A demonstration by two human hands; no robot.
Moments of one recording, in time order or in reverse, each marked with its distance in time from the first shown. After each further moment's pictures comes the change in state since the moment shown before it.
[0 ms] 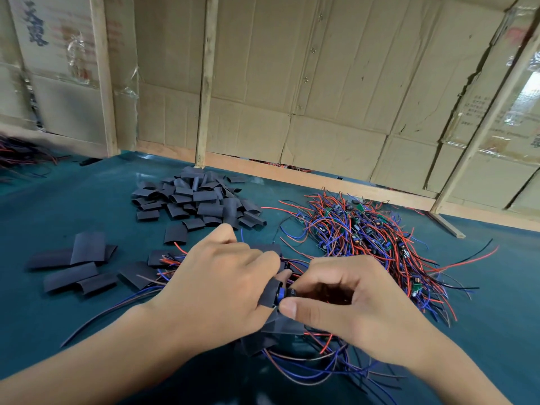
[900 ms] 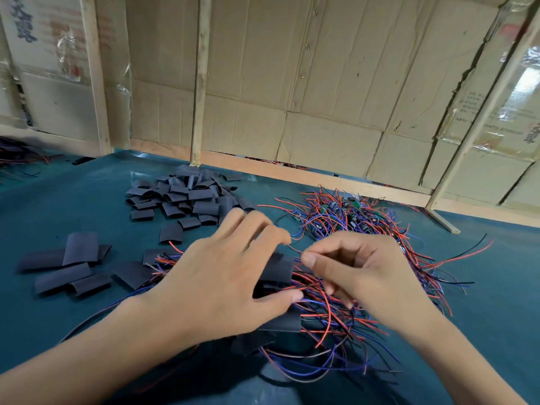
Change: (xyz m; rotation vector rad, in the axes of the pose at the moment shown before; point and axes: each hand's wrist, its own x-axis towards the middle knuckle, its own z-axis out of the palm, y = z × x) left_hand 0.004 0.000 0.001 -0.121 -0.237 -0.180; right_hand 0.009 0.027 -0.014 0.144 0.242 0.117
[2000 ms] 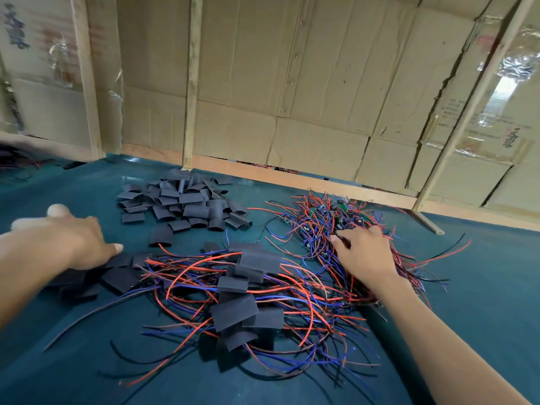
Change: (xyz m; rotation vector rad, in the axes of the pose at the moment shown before) left_hand -0.026 -0.180 -0.013 0.449 -0.755 -1.081; right_hand 0.071 0.113 -0.069 -1.198 0.230 0.262
